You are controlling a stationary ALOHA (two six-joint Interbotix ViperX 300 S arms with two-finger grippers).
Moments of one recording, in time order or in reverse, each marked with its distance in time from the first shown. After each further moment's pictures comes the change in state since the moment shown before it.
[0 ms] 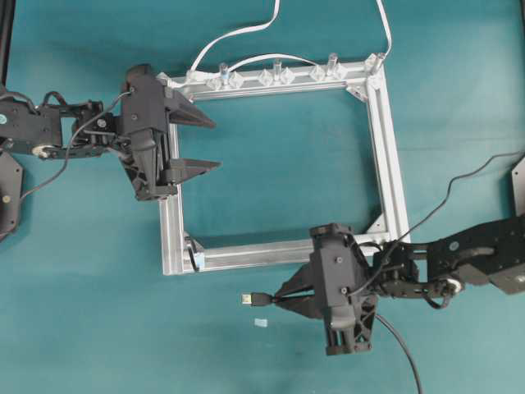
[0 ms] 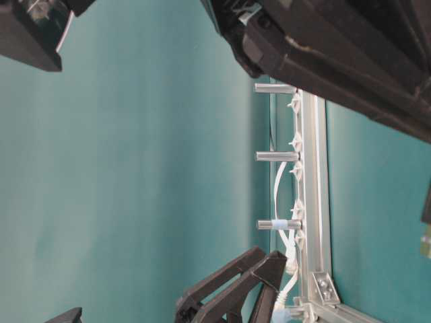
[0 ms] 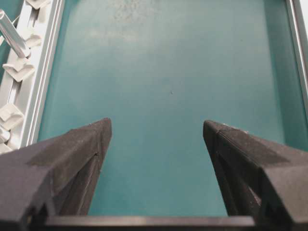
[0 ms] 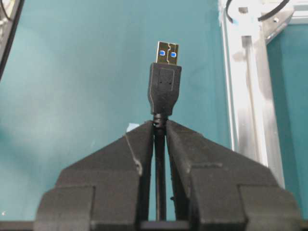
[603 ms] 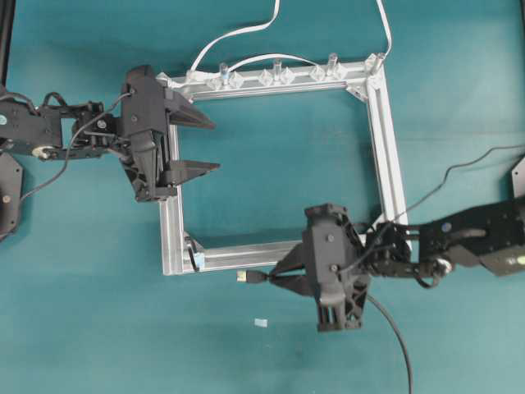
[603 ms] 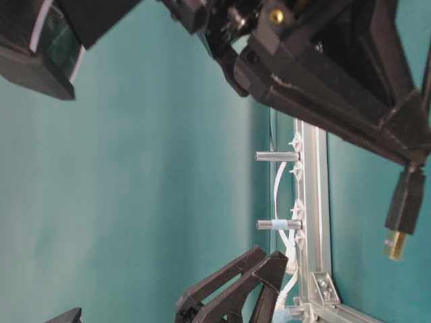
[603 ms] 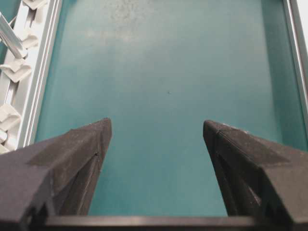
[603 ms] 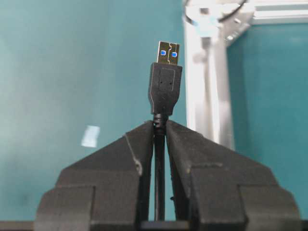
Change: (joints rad) left arm -0.006 0.000 0.000 0.000 0.000 0.000; right arm -0.091 0.000 0.000 -0.069 0.044 0.000
